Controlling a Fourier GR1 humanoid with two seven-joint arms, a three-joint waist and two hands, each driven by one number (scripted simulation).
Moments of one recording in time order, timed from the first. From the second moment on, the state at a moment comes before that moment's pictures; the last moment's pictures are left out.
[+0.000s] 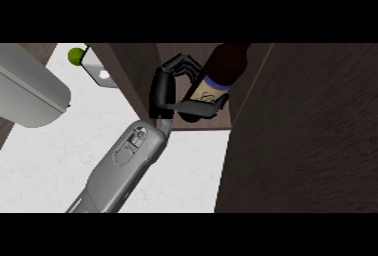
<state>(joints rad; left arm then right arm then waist) -0.73 0.00 -0.33 -1.06 0.21 0.56 -0.28 -0.57 -0.25 -0.09 -2.43 -0.17 -0.09 0.97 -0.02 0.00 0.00</state>
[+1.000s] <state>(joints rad) -0.78 0.00 -0.39 -0.63 0.38 0.57 -0.58 -0.58 -0.24 -0.10 -2.41 -0.20 -0.07 0.96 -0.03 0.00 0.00</state>
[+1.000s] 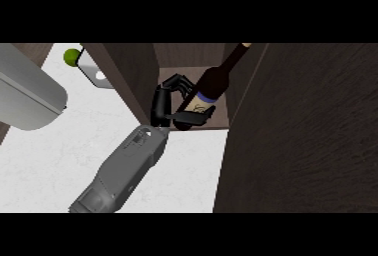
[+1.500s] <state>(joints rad) -0.88 0.00 -0.31 -0.46 0.51 0.51 -0.70 -0.58 -0.22 -0.08 -2.41 -0.20 -0.07 0.95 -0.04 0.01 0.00</state>
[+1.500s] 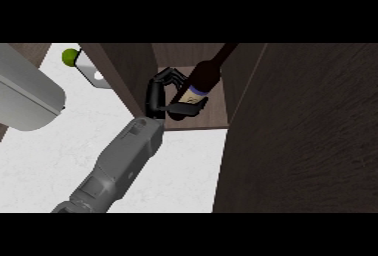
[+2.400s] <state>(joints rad) -1.08 0.01 -0.21 -0.16 0.54 0.52 -0.76 -0.59 -0.21 -0.06 -2.40 -0.22 -0.07 0.95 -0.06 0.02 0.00</state>
